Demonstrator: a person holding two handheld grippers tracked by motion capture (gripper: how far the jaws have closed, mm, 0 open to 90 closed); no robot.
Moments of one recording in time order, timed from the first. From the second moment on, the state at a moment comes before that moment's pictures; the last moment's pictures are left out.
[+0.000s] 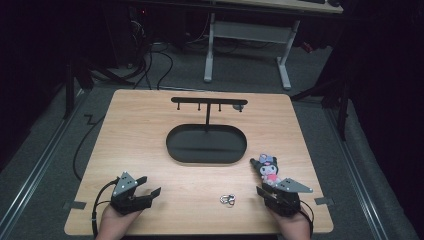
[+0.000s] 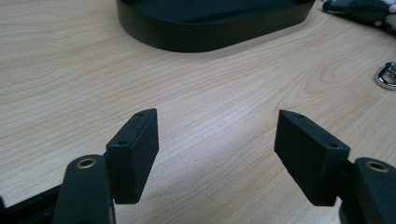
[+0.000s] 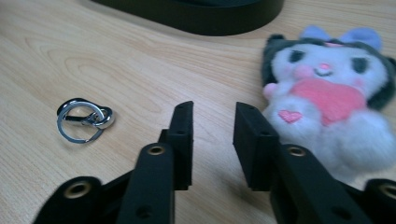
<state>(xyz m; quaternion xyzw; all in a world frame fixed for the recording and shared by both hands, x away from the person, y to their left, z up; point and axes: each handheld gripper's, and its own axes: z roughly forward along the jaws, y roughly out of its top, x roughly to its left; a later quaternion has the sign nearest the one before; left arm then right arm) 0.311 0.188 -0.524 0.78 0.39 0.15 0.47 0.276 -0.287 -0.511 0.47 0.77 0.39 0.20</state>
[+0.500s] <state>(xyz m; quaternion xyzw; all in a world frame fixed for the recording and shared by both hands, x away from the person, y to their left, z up) 0.309 0.185 -0.524 0.79 0.37 0.14 0.47 0.287 -0.259 -0.499 0.43 0.85 0.26 0.16</state>
